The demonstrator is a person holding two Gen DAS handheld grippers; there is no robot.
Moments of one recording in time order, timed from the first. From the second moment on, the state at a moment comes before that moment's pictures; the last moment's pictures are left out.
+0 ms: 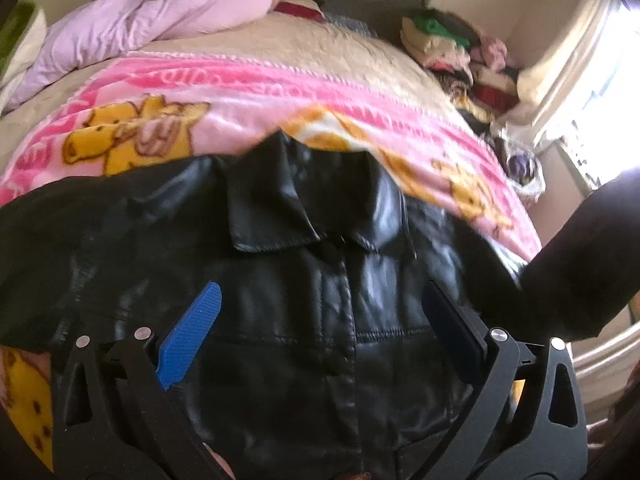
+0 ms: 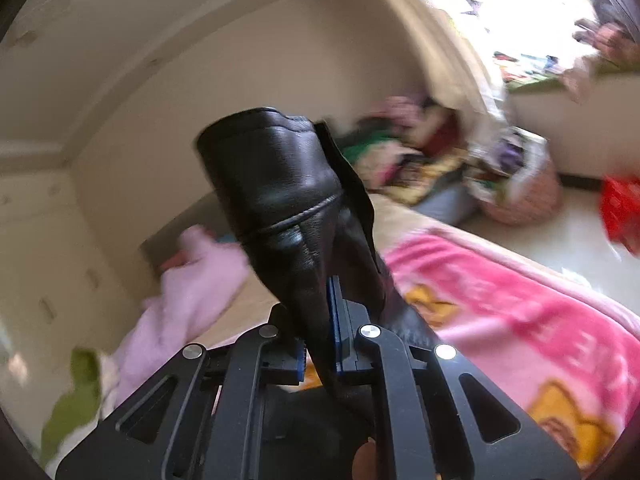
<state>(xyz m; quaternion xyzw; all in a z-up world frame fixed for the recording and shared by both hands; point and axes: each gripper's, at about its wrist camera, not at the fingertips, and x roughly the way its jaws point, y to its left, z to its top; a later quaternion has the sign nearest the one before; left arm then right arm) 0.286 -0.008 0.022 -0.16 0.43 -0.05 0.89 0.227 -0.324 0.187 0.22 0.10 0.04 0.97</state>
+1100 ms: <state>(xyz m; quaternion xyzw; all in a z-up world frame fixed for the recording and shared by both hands) 0.234 0.134 0.025 -0.41 0.33 -0.17 0.83 0.253 -0.021 0.039 0.07 0.32 0.26 0.91</state>
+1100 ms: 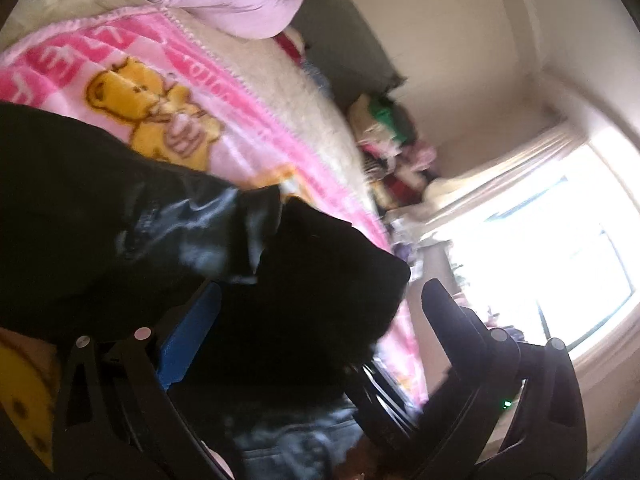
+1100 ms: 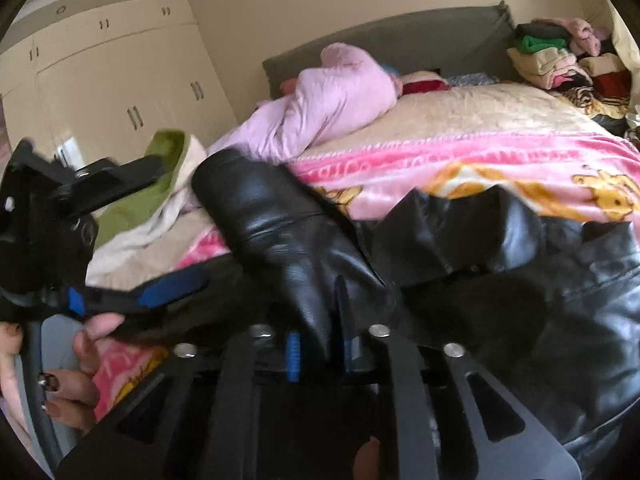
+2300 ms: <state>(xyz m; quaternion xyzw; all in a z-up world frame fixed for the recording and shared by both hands) 0.235 0.114 0.002 -0.25 0.36 -0.05 0.90 0.292 -0.233 0.025 0.15 0.39 0.00 0.91</state>
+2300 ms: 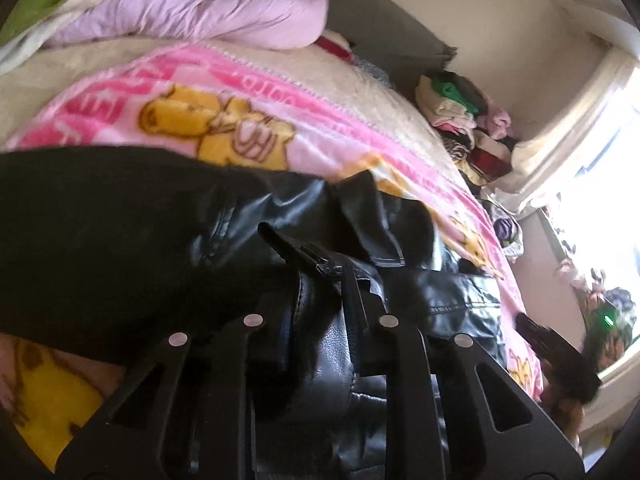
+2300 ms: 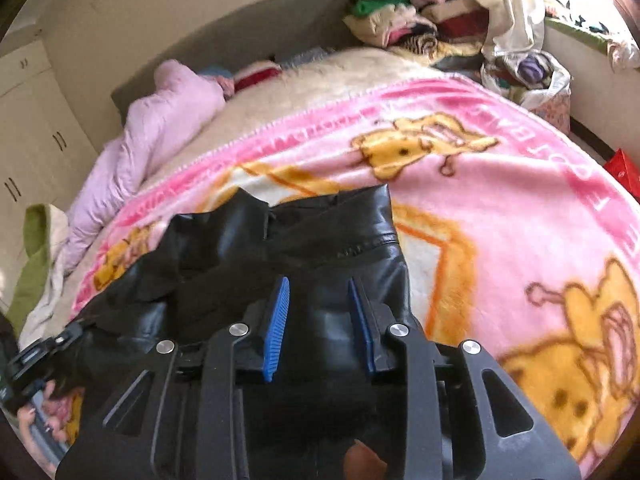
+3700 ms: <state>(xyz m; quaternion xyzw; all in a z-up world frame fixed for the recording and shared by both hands) 0.225 0.054 -0.049 -0.08 0.47 -0.03 0.88 0.242 -0.193 -0.029 0.10 0.49 0.01 0.86</state>
